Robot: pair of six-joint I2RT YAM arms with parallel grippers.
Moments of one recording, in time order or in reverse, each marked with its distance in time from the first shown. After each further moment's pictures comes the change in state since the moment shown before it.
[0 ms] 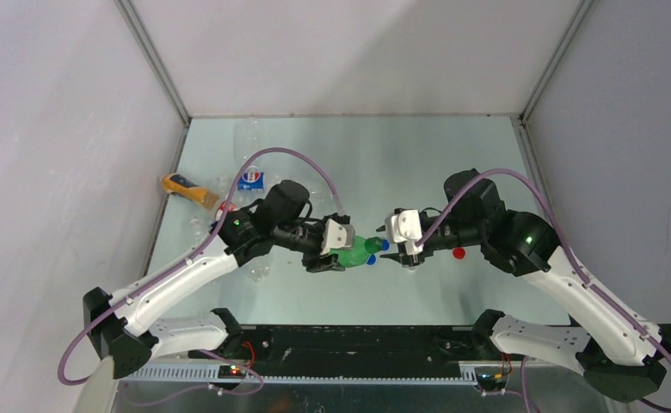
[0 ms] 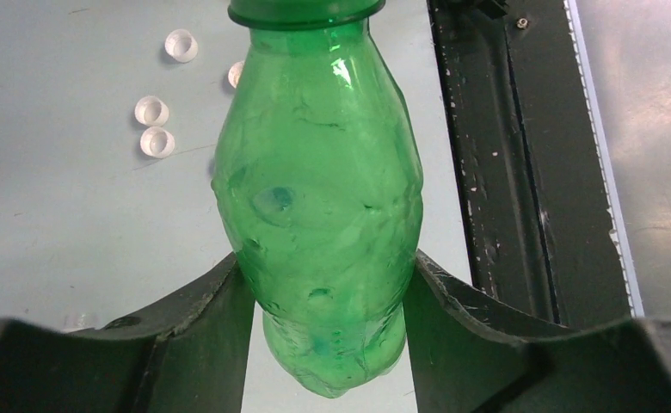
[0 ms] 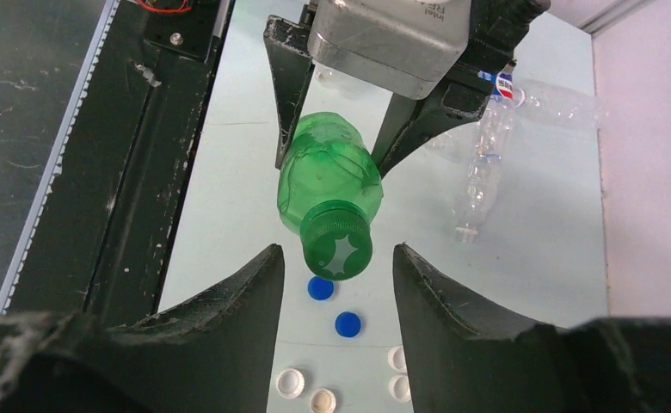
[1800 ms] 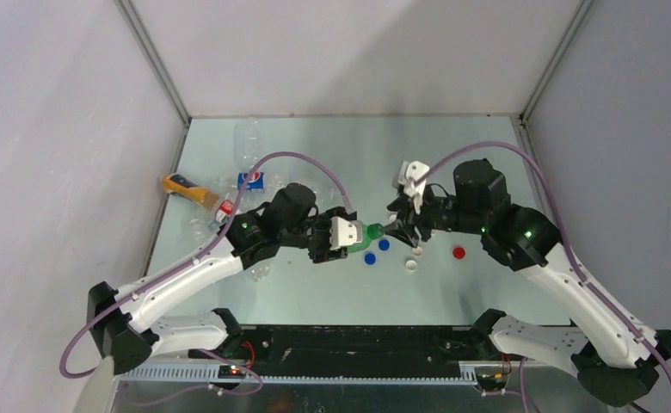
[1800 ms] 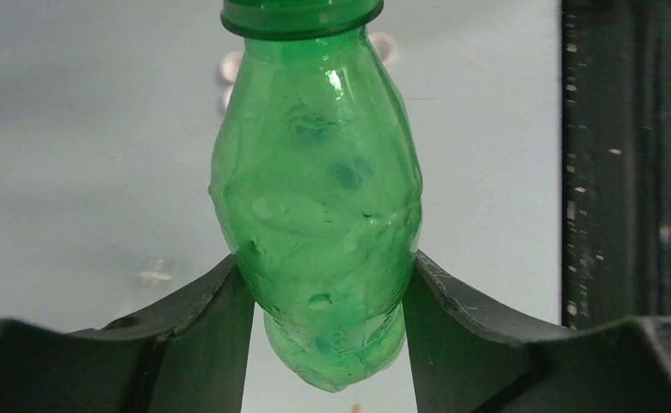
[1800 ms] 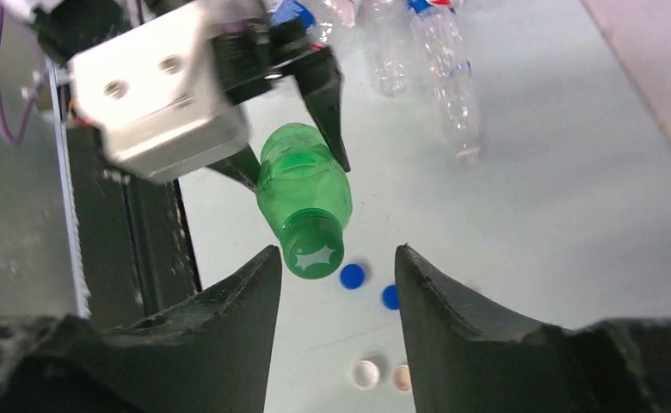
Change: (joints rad) left arm -0.054 0.006 -0.045 0.148 -0.287 -0.016; right arm -0.096 0.027 -0.008 0.139 0.199 0.533
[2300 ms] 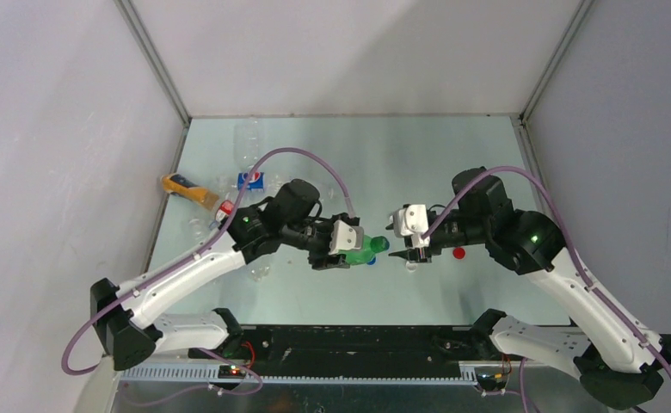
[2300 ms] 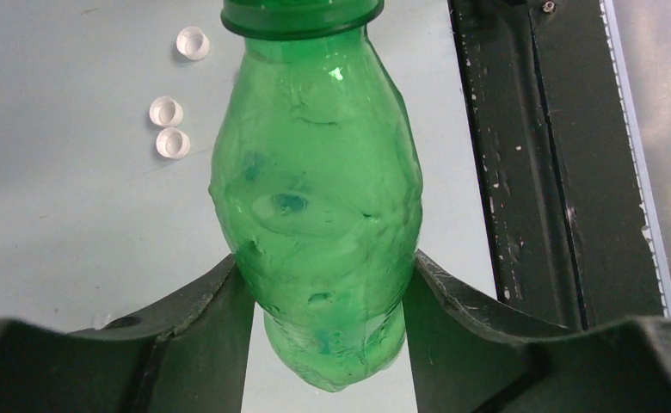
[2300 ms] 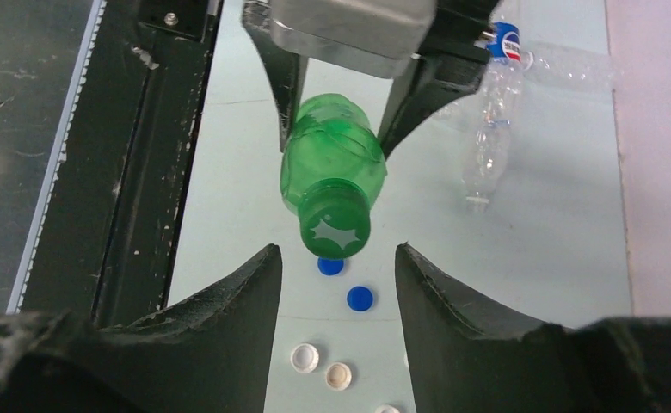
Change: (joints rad) left arm 0.009 0.044 0.082 -0.155 0.216 0.046; right arm 0.008 -0.043 0.000 -0.193 -0.227 -0.532
